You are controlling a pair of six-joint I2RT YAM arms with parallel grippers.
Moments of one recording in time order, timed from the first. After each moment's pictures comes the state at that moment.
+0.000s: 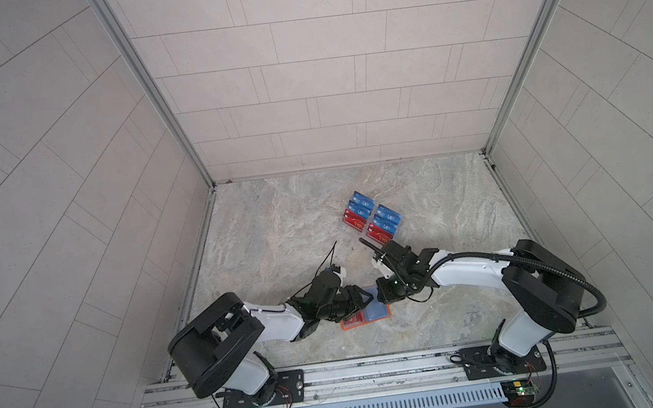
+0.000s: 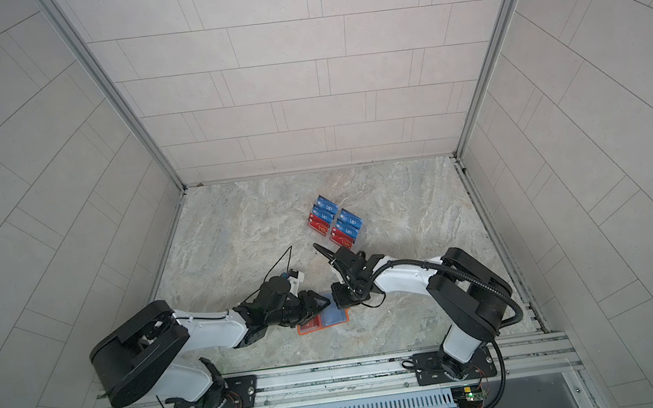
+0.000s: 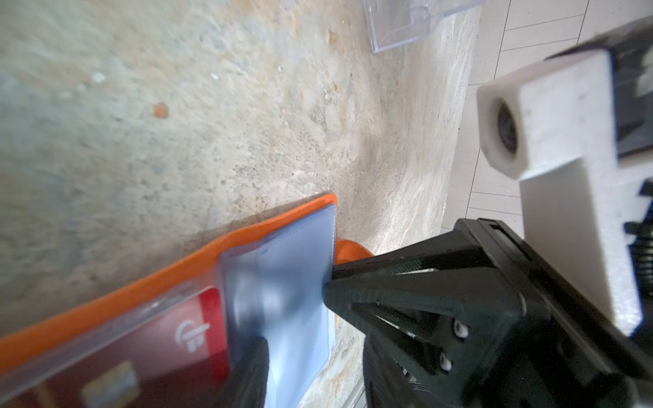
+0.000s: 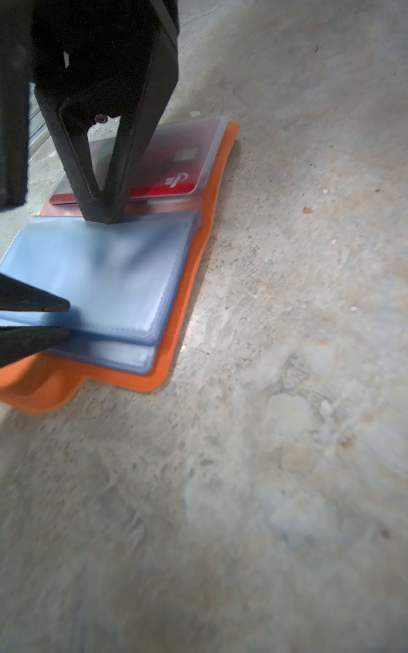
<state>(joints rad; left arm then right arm) -0.83 1.49 0.34 0.51 0.36 -1.19 0.78 1.61 0.81 -0.37 -0.28 0.63</state>
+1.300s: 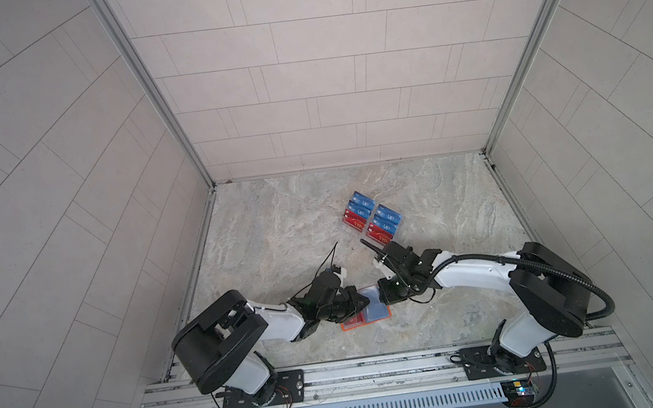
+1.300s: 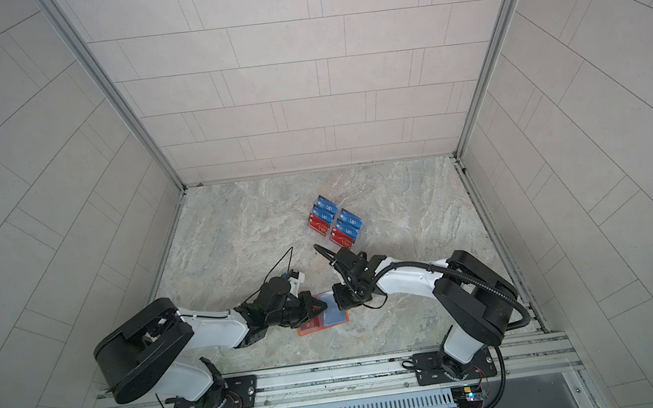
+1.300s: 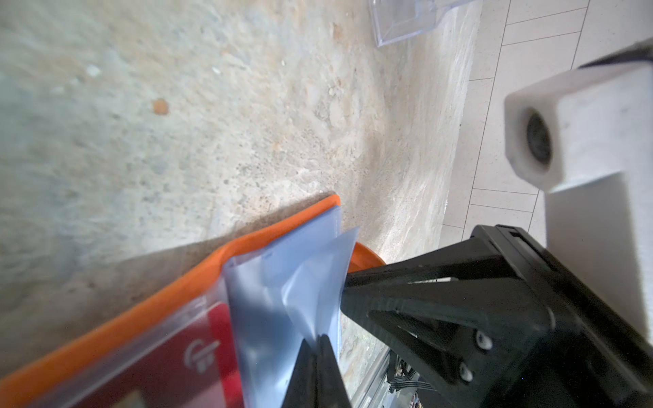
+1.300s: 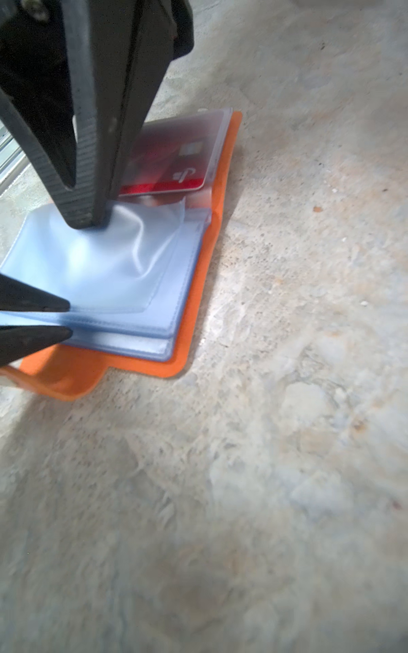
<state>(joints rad) -0.82 1.50 0.33 0.51 0.37 -1.16 0.79 1.57 0.80 -0.40 -0.26 0.64</state>
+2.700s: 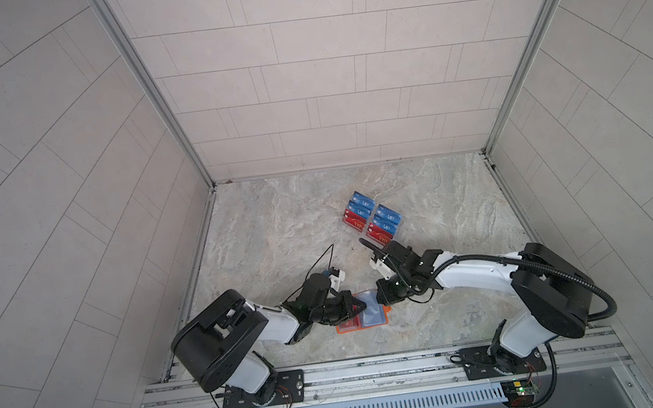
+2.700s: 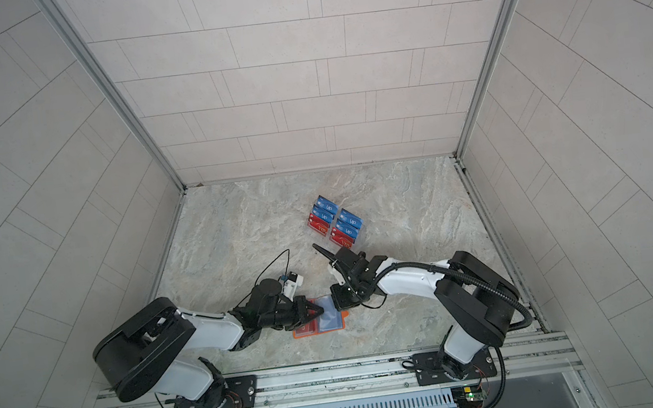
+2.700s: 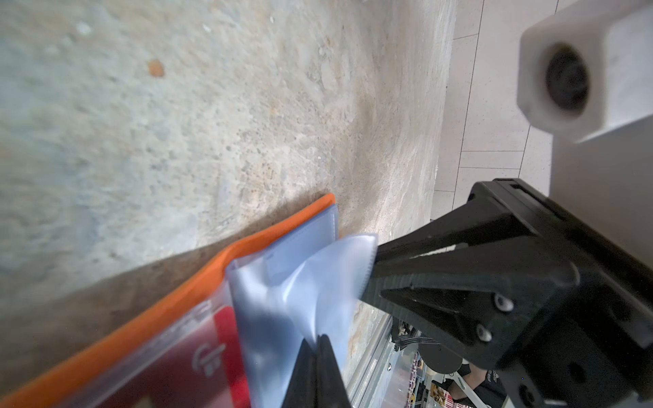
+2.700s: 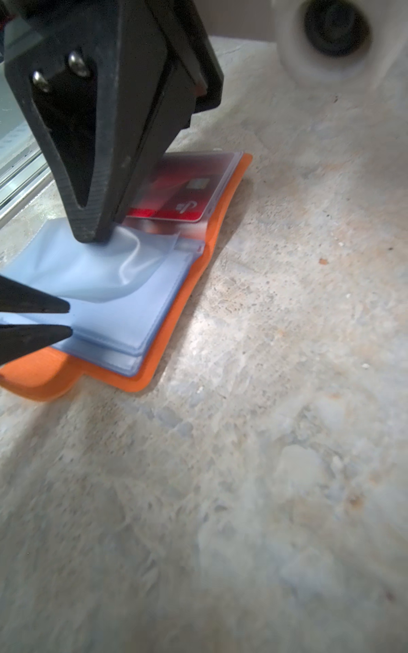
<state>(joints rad) -0.76 1.51 0.26 0.61 0.53 -1.06 0.79 1.56 0.80 -0.35 -0.33 0.60</state>
